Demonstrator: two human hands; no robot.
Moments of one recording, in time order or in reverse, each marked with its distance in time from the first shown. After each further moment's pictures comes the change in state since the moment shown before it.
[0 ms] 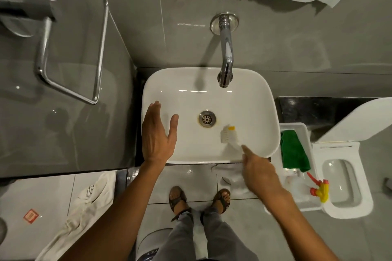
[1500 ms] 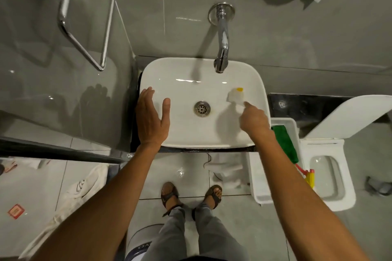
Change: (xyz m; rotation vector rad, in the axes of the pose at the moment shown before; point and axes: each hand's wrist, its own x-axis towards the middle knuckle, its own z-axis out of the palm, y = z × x) left_hand -0.004 -0.005 -0.002 -0.186 0.140 0.027; right_hand 0.073 -0.012 -0.050 0.197 0.097 0.161
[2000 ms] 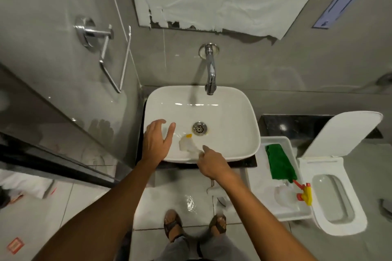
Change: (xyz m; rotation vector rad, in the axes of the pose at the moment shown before) left_hand -0.014 0.023 -0.030 0.028 -0.201 -0.006; right_hand -0.116 -0.030 0.052 0.090 -0.274 -0.279
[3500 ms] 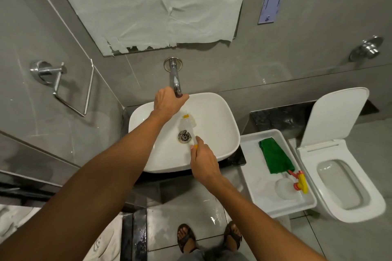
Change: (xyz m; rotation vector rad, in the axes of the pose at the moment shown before) left_hand 0.106 0.189 0.024 0.220 -0.183 0.032; right_hand -0.017 0.044 -0.010 0.423 0.419 -0.164
